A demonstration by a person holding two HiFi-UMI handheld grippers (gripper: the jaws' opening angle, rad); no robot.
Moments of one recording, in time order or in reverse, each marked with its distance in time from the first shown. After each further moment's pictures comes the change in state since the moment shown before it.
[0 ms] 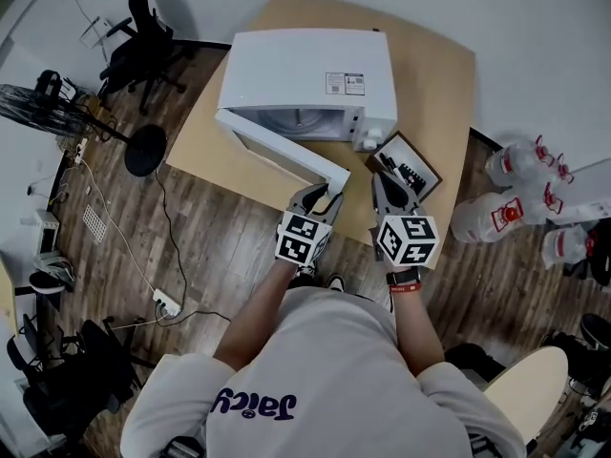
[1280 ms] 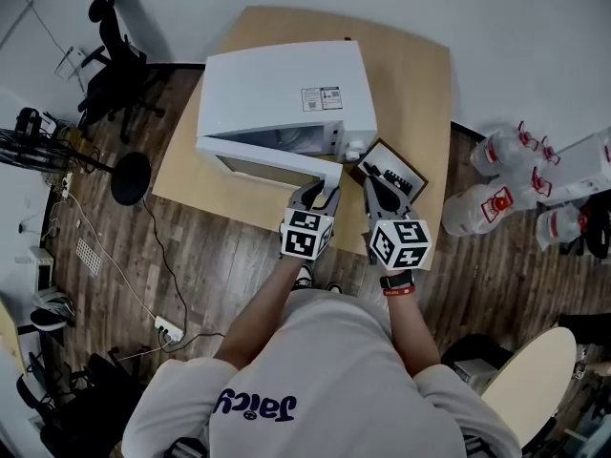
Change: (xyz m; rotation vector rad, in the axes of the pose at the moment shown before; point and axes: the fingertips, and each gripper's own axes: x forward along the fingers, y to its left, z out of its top) left arm 0.050 0.013 0.029 -0.041 0.004 -0.002; right arm 0.008 -0.020 0.013 0.020 -0.034 -0.081
